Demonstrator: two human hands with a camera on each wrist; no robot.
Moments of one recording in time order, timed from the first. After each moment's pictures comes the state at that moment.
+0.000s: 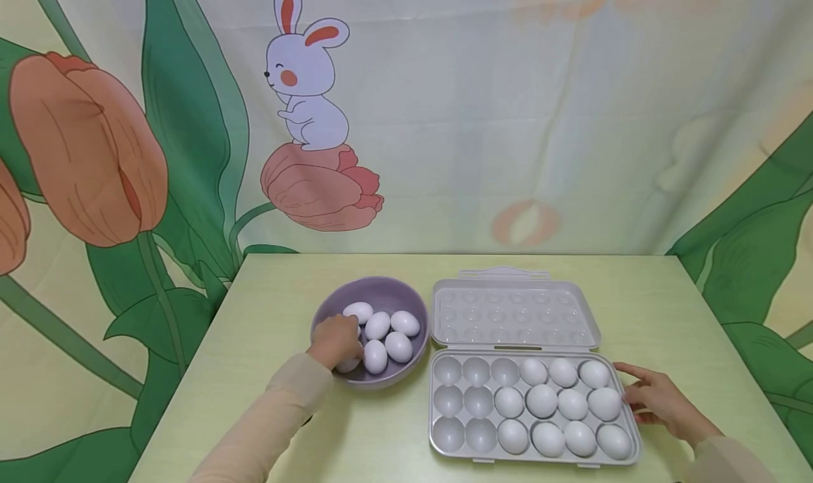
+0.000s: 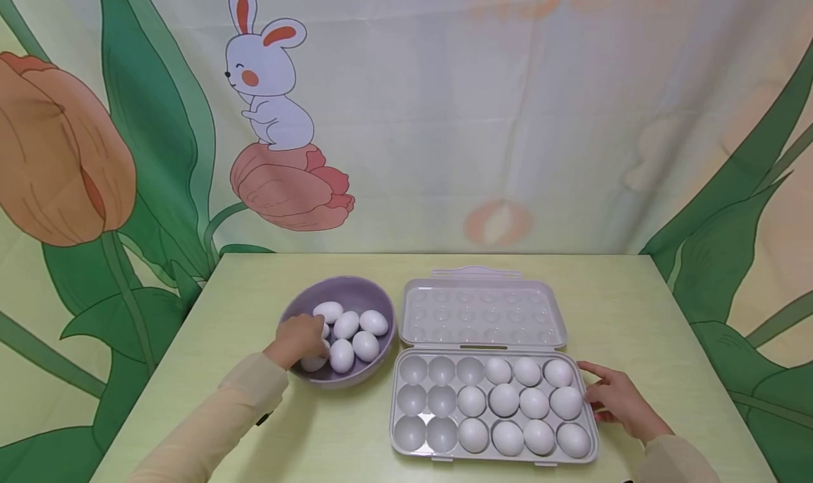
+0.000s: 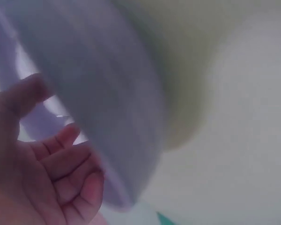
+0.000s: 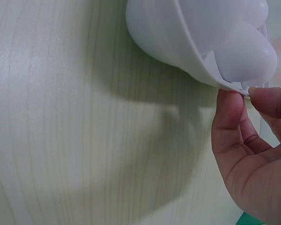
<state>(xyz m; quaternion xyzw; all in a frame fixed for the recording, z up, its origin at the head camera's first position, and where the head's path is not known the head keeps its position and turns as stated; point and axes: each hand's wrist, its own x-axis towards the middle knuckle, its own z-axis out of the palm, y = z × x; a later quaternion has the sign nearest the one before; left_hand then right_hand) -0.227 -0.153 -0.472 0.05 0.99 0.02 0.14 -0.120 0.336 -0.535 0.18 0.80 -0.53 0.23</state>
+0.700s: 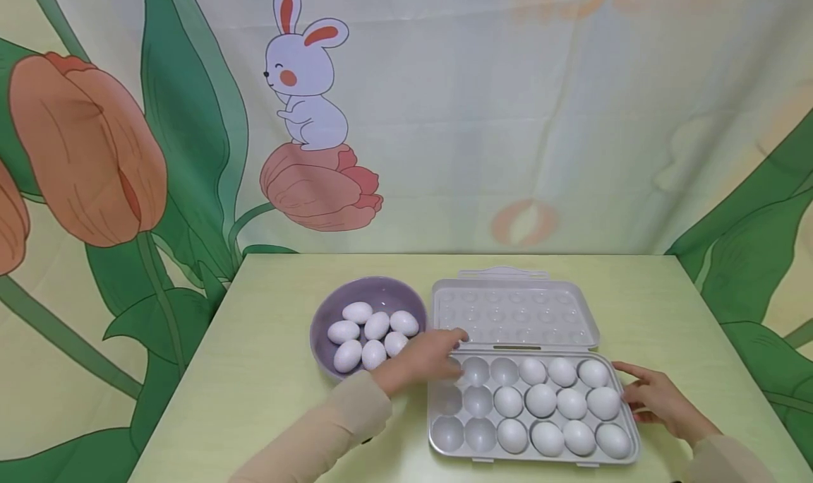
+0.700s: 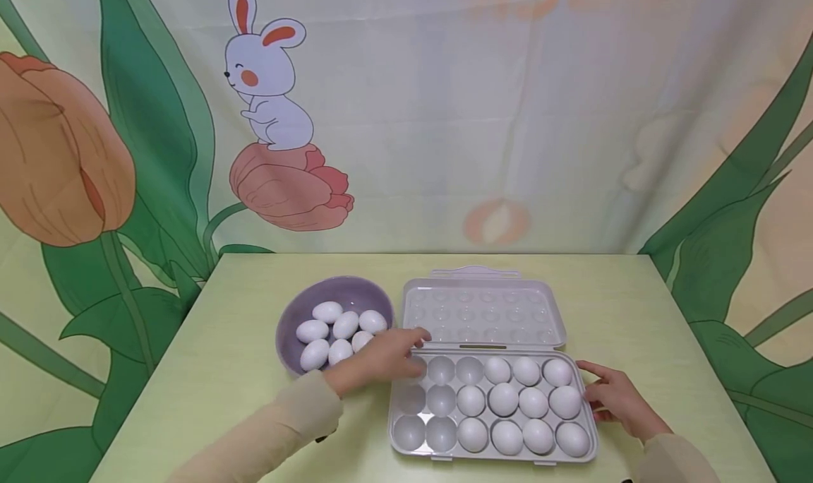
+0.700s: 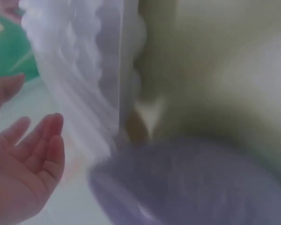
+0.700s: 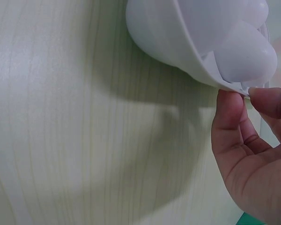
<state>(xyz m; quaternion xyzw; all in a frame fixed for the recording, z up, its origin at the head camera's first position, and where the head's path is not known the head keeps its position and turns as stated) -0.191 -0.039 -0.463 0.34 0.92 0.16 0.13 -0.120 0.335 -0.535 0.18 0.80 -0.53 0.22</state>
